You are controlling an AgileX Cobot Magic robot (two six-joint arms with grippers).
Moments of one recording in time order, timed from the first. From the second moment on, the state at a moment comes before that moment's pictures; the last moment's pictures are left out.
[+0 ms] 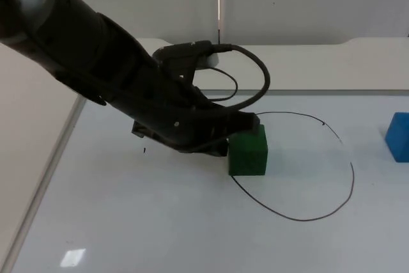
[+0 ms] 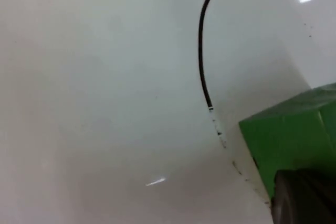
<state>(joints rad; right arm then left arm) 0.07 0.00 -0.52 -0.07 1.08 0.03 -0.54 2.05 -1.05 -1.34 0.22 1.00</state>
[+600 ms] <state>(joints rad) 0.07 0.00 -0.52 -0.07 1.08 0.03 -0.57 2.05 -1.06 -1.34 0.18 1.00</state>
